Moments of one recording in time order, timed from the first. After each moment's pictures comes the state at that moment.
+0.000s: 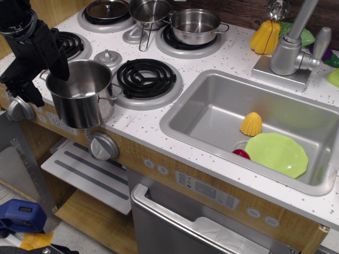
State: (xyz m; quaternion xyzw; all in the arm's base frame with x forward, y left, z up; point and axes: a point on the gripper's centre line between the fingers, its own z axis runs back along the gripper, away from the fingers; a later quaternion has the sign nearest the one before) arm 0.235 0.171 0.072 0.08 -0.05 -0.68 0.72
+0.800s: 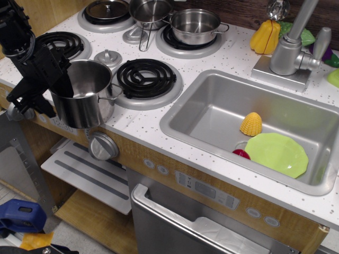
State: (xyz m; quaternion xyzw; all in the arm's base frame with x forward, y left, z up) arm 0.242 0.174 0.036 0.05 -0.10 -0.71 0.70
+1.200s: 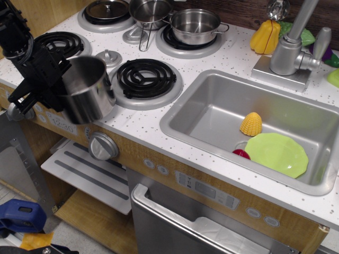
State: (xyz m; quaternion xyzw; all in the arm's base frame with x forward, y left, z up) arm 0.244 0.178 0.033 0.05 -0.11 -0.71 0.70
